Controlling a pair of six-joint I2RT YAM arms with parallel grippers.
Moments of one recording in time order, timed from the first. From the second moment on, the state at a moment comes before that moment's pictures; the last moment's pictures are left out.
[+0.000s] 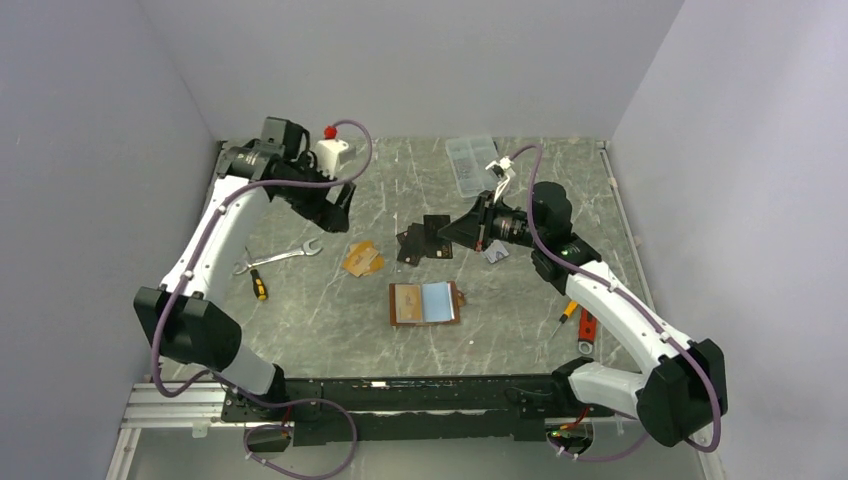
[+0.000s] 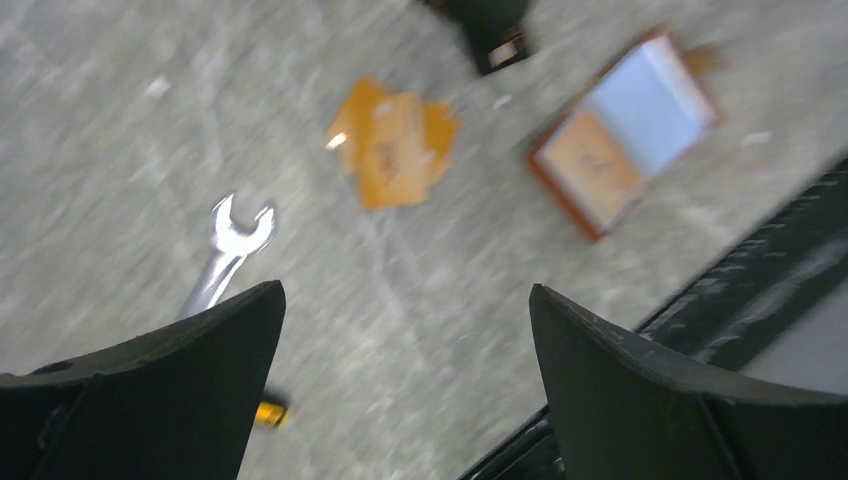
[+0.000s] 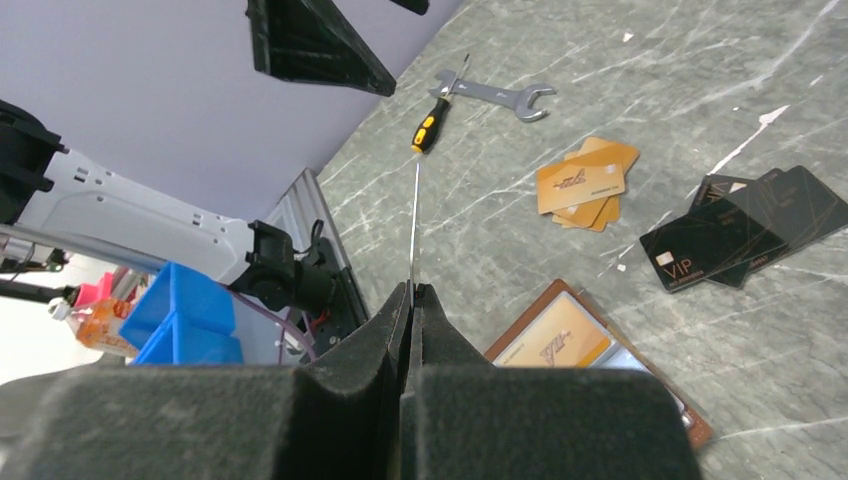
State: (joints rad) left arm -0.26 1.53 1.61 -1.13 0.26 0.35; right arm 0.43 1.14 0.85 0.10 -0.72 0.55
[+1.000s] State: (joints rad) left arm -0.43 1.41 1.29 -0.45 1.23 -0.13; right arm 0.51 1.28 0.88 0.45 -0.84 0.74
